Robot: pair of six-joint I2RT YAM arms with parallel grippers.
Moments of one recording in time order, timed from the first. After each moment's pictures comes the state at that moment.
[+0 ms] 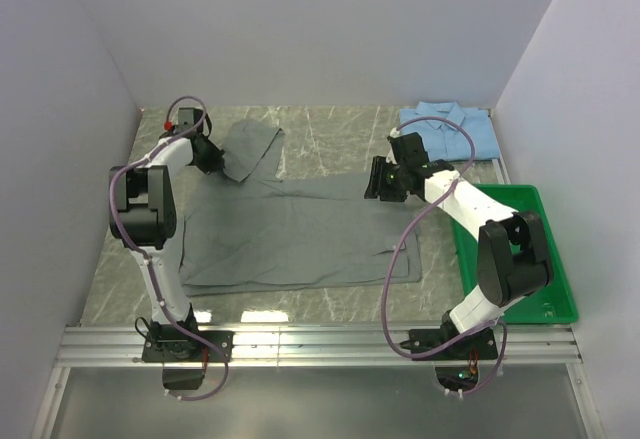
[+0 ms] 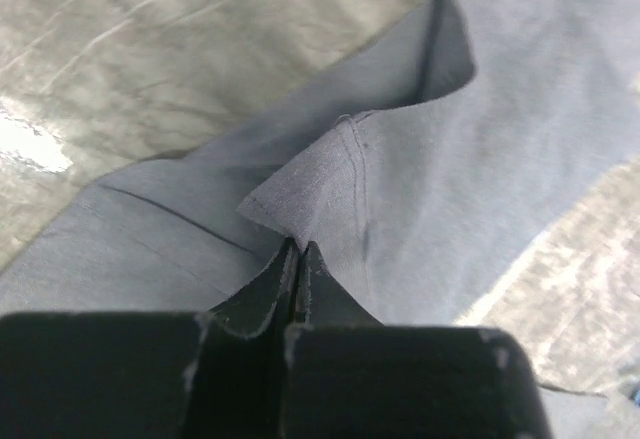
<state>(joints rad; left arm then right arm) 0.02 2.04 1.48 -0.42 0.01 -0.81 0.33 1.59 1.11 -0.44 -0.14 0.43</state>
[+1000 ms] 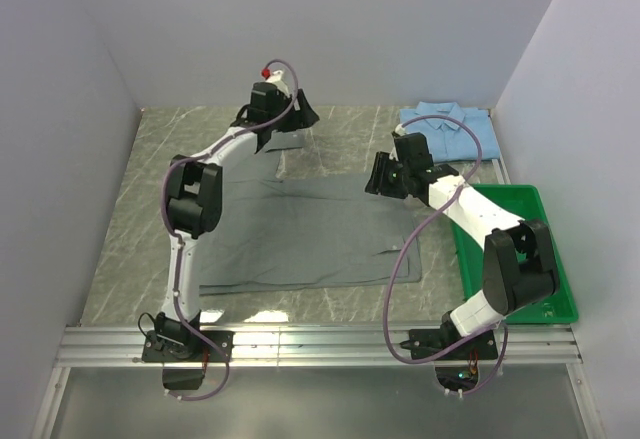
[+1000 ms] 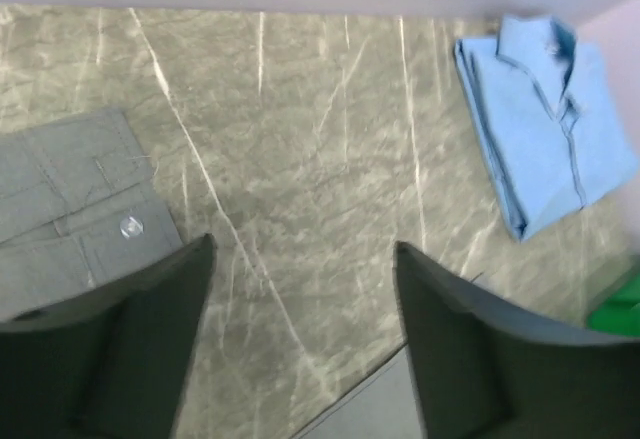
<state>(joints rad) -0.32 2.28 1.86 0.04 0.26 -0.49 0.33 1.54 1.07 -0.35 -0.11 0.46</state>
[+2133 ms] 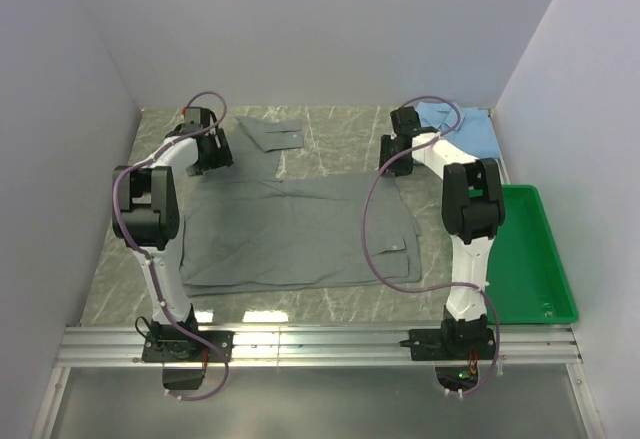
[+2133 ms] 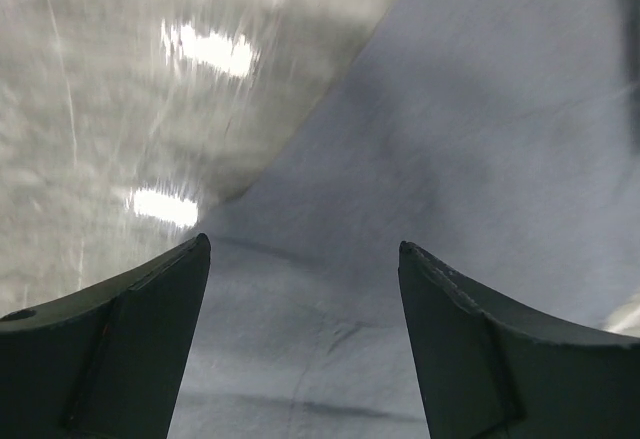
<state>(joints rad) -0.02 2.03 1.50 -0.42 -0.12 -0.34 0.19 2.13 1.61 -0.53 0.02 0.28</state>
